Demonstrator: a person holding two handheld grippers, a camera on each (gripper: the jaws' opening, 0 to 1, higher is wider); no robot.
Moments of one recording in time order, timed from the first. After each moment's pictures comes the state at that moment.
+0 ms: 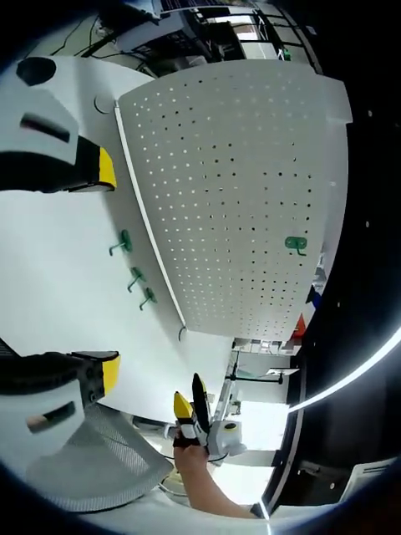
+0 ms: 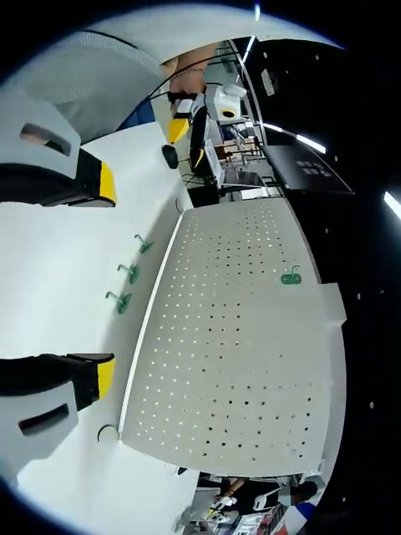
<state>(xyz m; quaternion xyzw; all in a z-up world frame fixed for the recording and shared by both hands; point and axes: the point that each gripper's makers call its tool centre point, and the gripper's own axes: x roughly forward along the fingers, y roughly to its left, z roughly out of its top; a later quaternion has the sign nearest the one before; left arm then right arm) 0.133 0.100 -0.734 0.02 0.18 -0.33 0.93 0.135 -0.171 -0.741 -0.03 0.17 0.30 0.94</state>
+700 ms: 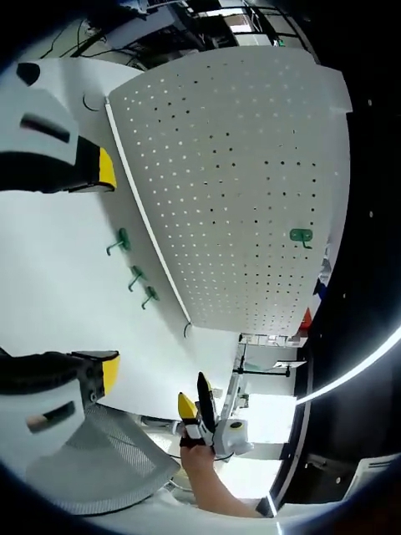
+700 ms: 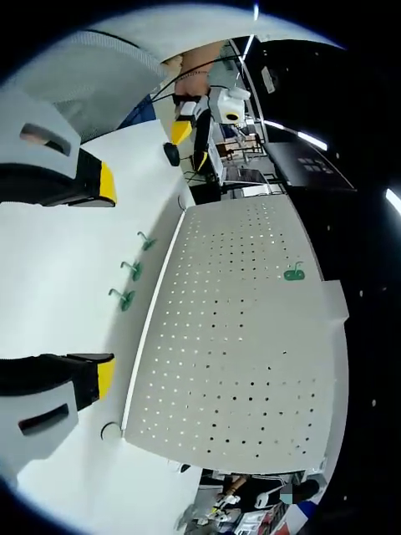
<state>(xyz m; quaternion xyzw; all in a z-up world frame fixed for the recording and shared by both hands) 0.151 0.092 -0.735 0.05 0.19 -0.36 0.91 0.138 -0.174 -0.742 -0.03 0.17 0.30 0.94</state>
